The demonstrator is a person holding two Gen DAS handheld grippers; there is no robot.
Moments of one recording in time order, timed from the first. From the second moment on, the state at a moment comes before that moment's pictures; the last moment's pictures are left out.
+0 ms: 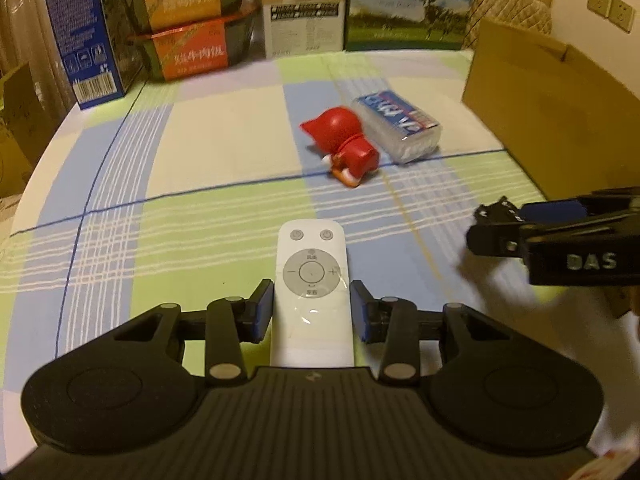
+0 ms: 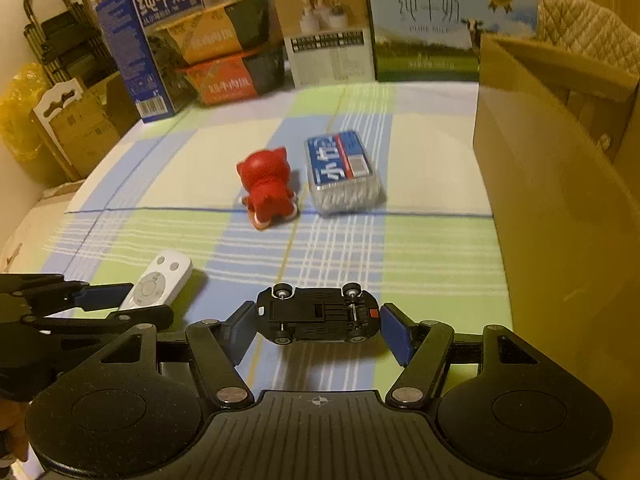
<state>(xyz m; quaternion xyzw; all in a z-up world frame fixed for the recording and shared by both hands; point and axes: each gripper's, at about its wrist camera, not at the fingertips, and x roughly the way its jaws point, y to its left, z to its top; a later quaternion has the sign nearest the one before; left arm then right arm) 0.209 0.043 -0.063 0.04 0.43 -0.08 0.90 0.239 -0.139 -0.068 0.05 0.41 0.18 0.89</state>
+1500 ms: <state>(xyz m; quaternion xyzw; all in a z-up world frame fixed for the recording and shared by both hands) 0.152 -0.186 0.098 0.03 0.33 -0.22 0.92 0.154 -0.370 0.076 0.08 0.31 0.04 0.95</state>
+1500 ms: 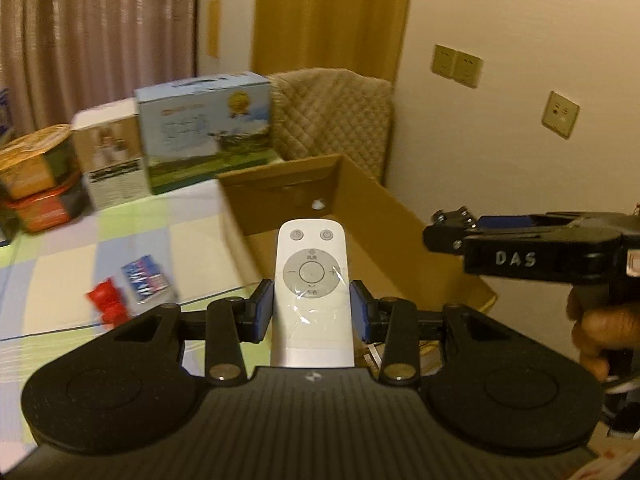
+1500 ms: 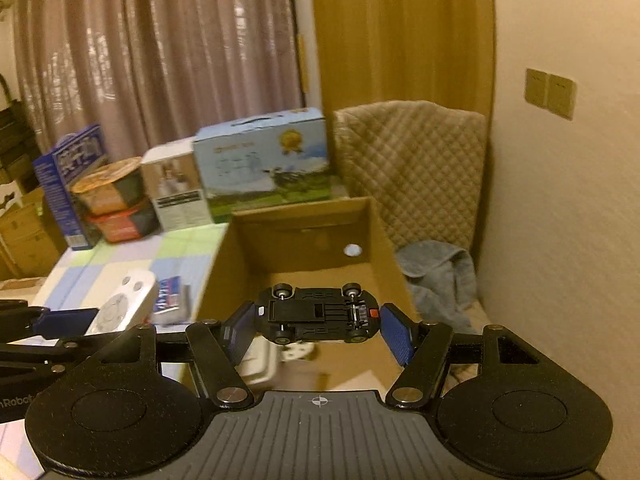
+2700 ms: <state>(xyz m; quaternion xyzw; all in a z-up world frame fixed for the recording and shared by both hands) 0.186 -0.202 0.052 0.04 0.37 -0.21 0.91 0.166 -0.406 0.028 0.12 0.36 0.03 0.93</state>
